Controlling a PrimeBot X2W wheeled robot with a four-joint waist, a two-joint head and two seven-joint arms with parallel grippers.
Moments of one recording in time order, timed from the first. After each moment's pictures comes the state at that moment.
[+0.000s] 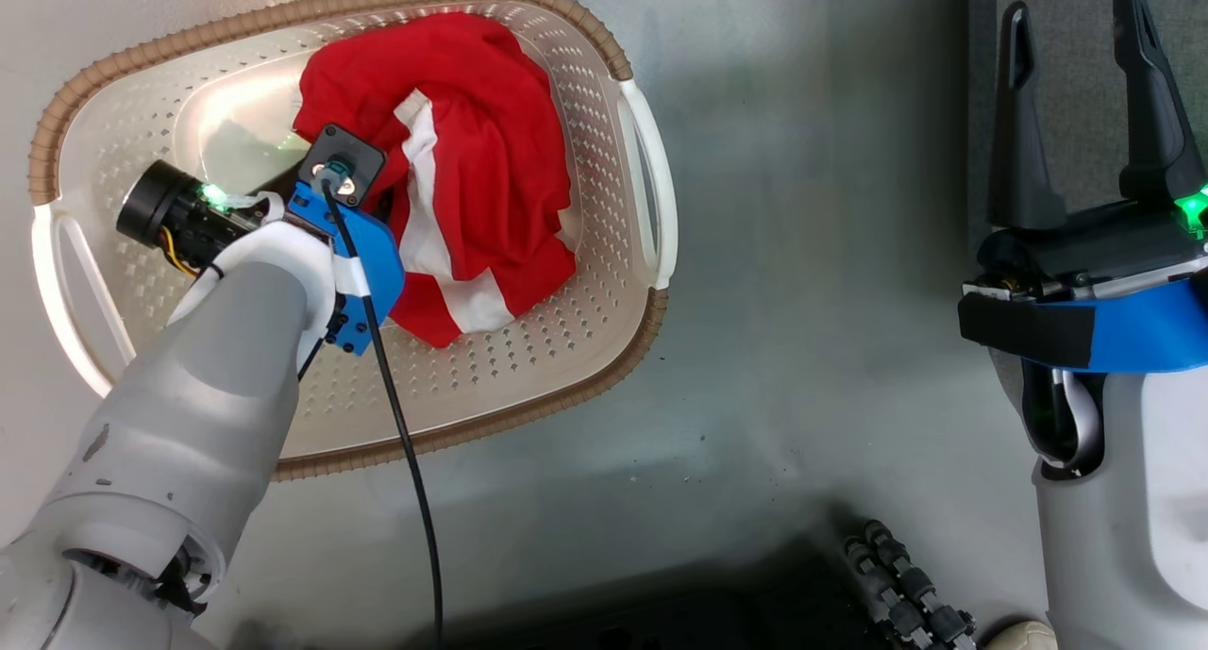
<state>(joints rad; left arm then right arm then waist) -1.09 0.19 -0.95 1.29 -0.43 -0.12 -0.05 -0.51 -0.05 -0.03 -0.02 0.07 0.13 -0.26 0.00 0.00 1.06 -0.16</state>
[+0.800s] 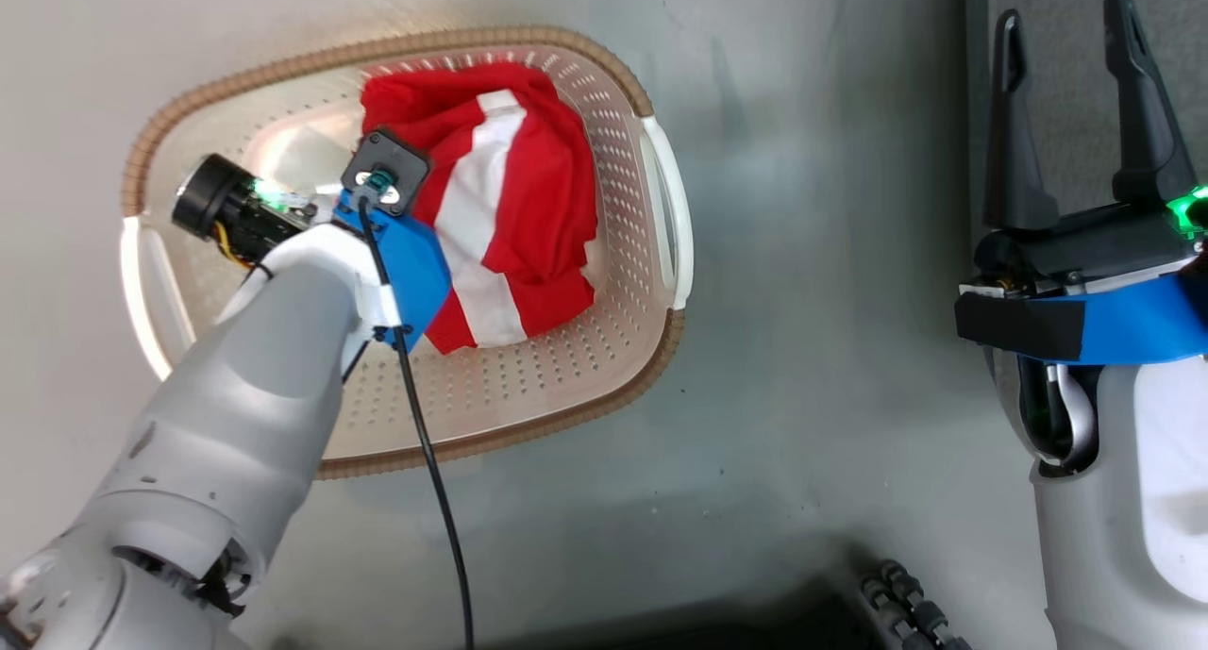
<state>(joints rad) -1.09 0.14 -0.98 1.29 -0.47 -0.13 -0.16 -0.52 -0.05 -0.03 0.02 0.06 0.13 -0.26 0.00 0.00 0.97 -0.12</state>
